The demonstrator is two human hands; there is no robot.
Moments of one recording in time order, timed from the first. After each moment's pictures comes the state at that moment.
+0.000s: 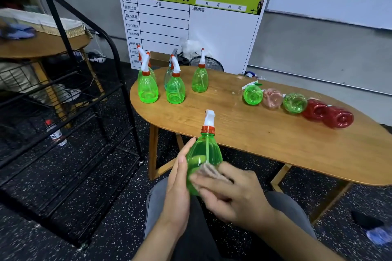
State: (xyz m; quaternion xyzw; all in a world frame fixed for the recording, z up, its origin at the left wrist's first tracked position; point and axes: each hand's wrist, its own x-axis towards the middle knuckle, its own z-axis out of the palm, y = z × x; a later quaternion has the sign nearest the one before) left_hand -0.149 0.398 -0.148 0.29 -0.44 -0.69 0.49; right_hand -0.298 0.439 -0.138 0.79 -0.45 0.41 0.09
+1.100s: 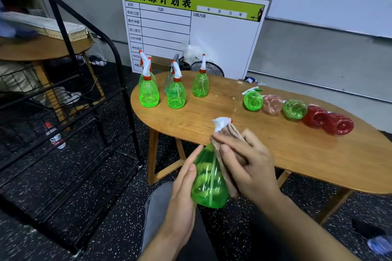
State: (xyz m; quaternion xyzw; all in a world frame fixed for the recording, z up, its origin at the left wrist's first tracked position) left_hand -0.153 0.400 -0.146 0.26 -0.44 -0.72 0.46; right_hand -0.316 0.411 -0.102 0.68 -0.53 0.50 0.05
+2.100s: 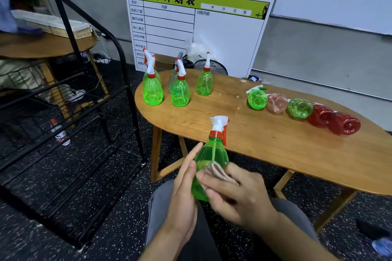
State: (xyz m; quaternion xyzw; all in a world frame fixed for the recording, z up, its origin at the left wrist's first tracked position) left_hand -0.149 0.397 -0.149 0.27 -0.42 -0.73 0.47; right_hand -0.298 0.431 -0.137 0.79 -0.44 0.42 0.12
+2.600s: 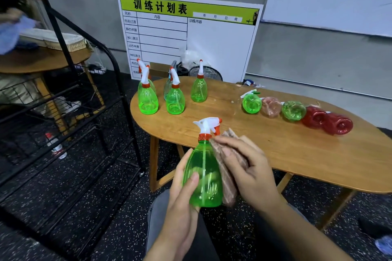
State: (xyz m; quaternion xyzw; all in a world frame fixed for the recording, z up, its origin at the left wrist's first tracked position) left_hand -0.147 0.399 -0.142 0.25 -0.41 -0.73 0.49; right_hand -0.310 0.413 -0.100 0.62 -0.53 0.56 -0.12
